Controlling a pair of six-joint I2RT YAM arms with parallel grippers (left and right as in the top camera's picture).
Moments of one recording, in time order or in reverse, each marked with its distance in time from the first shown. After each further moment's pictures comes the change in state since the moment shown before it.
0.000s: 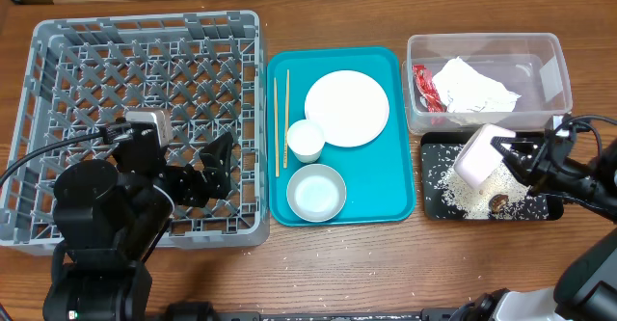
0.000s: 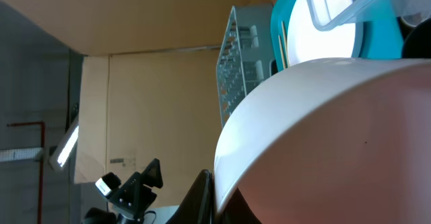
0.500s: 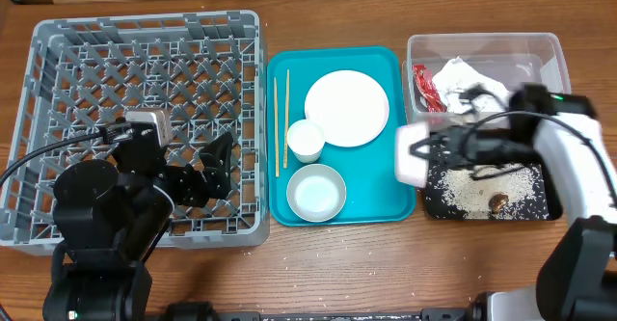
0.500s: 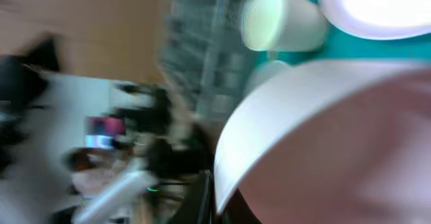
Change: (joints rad) left arm 0.000 0.000 0.000 0.000 0.000 0.000; right arm 0.547 -0.004 0.124 0.330 0.237 0.199
